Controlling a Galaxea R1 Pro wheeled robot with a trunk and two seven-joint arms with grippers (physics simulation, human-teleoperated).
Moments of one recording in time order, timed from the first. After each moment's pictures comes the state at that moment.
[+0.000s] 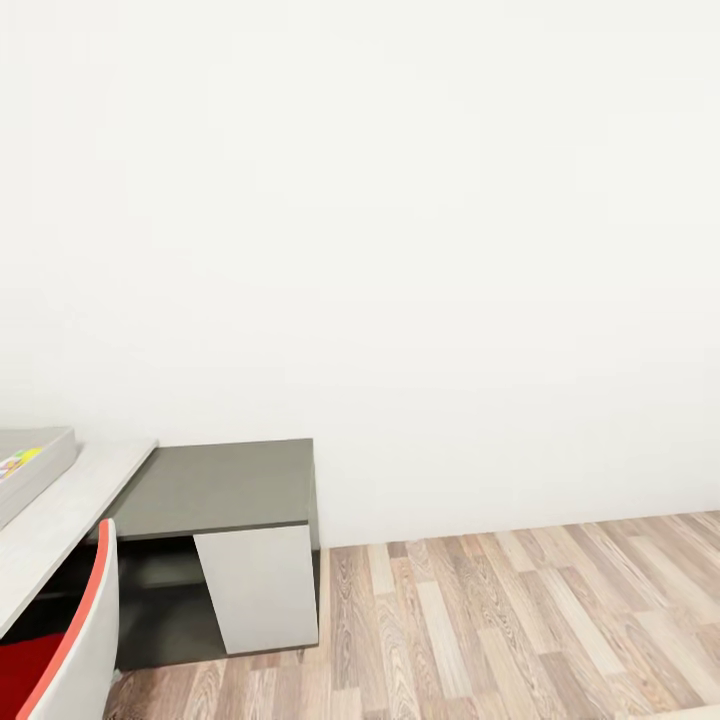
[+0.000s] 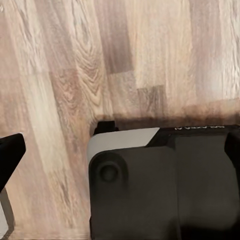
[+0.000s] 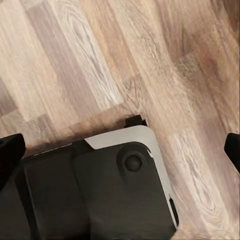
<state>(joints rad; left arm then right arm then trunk) -0.34 -0.05 0.00 -0.02 -0.04 0.10 0.04 0.05 -0.19 0.12 -0.80 -0.57 0.44 -0.10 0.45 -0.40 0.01</state>
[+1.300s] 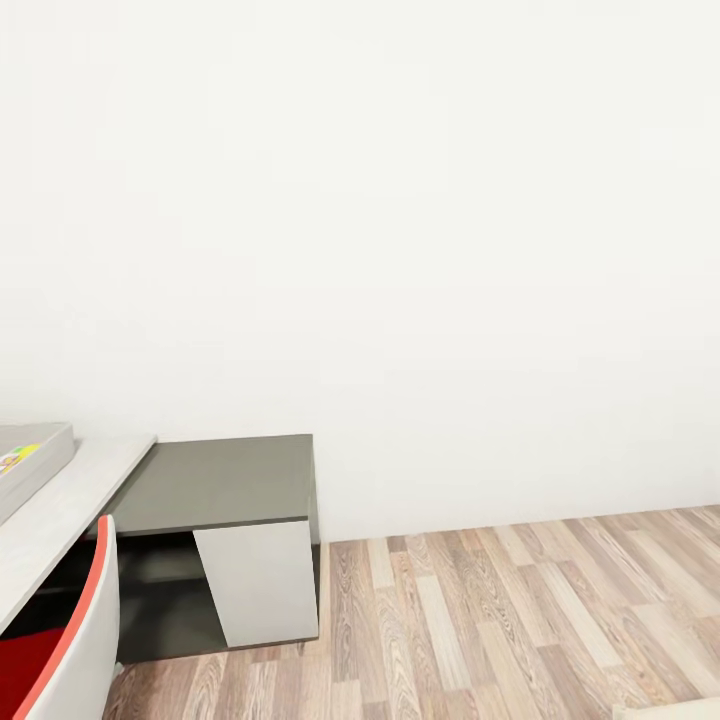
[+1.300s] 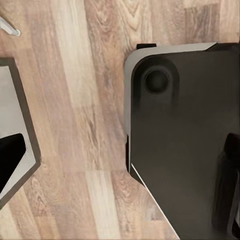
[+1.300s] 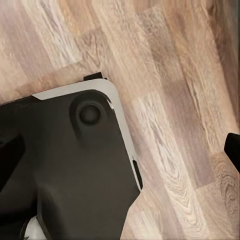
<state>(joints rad) -0.08 0.04 0.01 0.01 -0.04 -0.10 0.06 0.05 -0.09 0.14 -0.34 -0.42 0.04 -0.10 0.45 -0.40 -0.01</state>
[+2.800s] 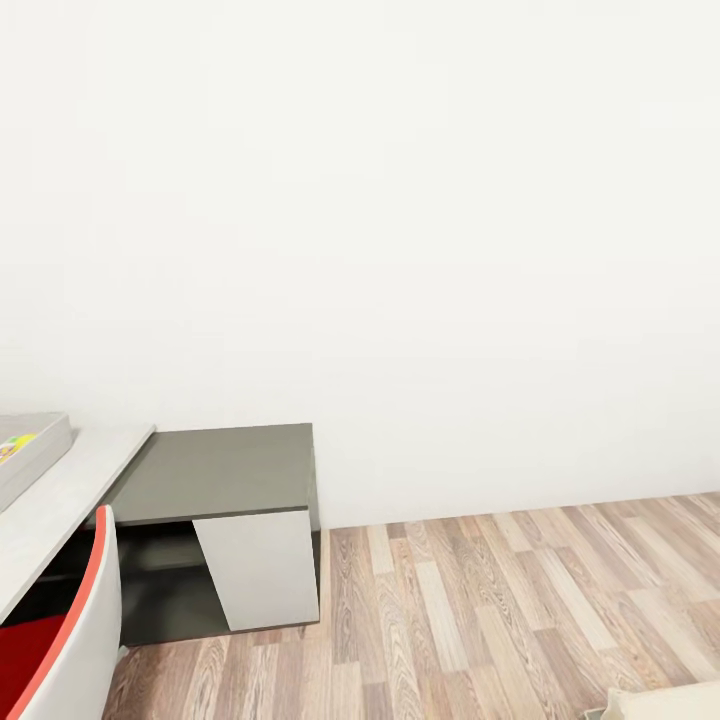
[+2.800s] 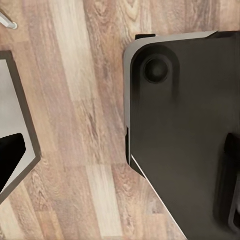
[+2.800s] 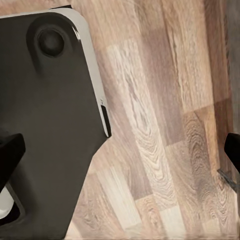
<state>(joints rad) -0.07 0.04 0.01 0.01 -0.05 -0.13 0.06 0.05 -0.09 0.18 -0.16 -0.39 0.00 -0.11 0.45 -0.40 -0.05</state>
